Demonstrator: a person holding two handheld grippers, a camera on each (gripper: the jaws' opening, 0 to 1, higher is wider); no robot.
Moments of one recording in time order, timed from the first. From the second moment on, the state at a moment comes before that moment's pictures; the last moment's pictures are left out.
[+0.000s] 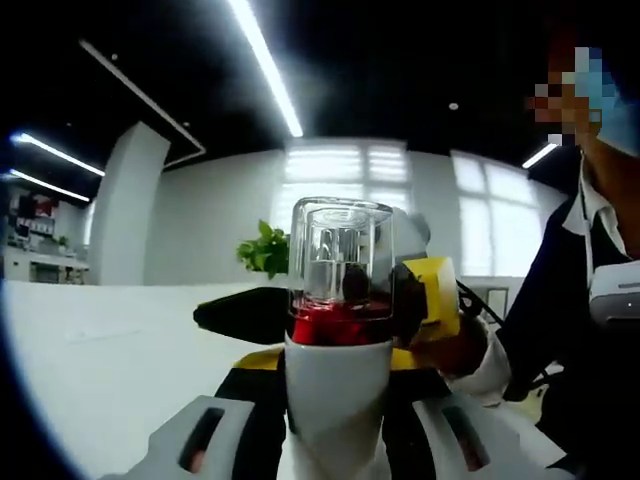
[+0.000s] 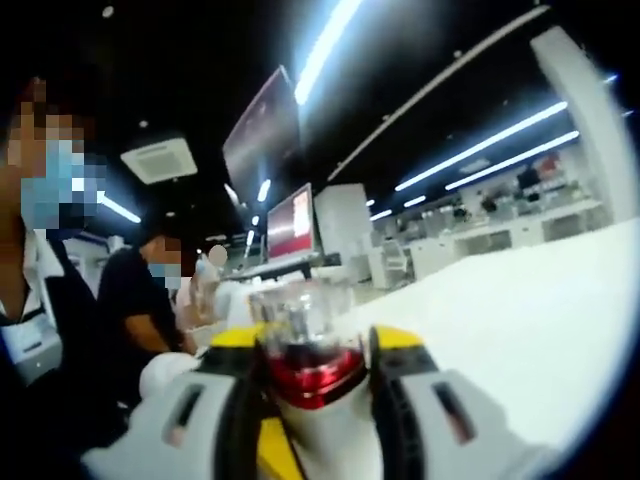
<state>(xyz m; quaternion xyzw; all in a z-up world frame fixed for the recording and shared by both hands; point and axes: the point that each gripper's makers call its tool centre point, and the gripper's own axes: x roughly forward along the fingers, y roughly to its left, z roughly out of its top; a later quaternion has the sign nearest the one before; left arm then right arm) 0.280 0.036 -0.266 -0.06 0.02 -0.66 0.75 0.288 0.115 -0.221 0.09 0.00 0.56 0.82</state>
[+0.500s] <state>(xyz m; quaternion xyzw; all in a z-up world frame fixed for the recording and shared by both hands) 0.282 0.037 -0.269 -0.07 0.03 -0.65 0.76 0.299 0.110 -0.220 0.04 -0.02 0.54 0.84</state>
